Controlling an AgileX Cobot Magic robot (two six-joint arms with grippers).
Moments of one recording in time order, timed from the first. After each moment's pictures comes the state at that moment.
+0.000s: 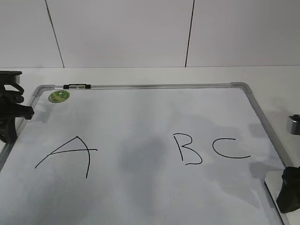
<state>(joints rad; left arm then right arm) -0.06 1.95 -1.24 -0.01 0.89 -0.04 0.09 1.37 -0.66 0.18 0.90 -0.07</state>
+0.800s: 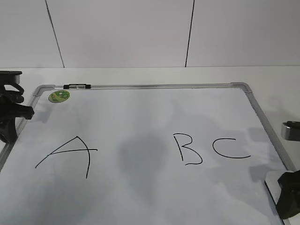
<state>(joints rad) -0.06 1.95 -1.24 -0.01 0.89 -0.04 0.09 1.44 -0.67 0.18 0.91 -0.07</state>
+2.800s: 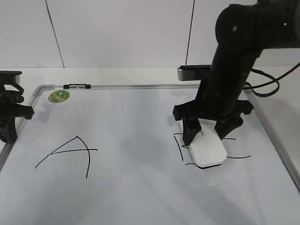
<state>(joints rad) -0.06 1.95 -1.24 -0.01 0.89 -0.04 0.44 1.90 -1.40 0.12 1.10 0.15</state>
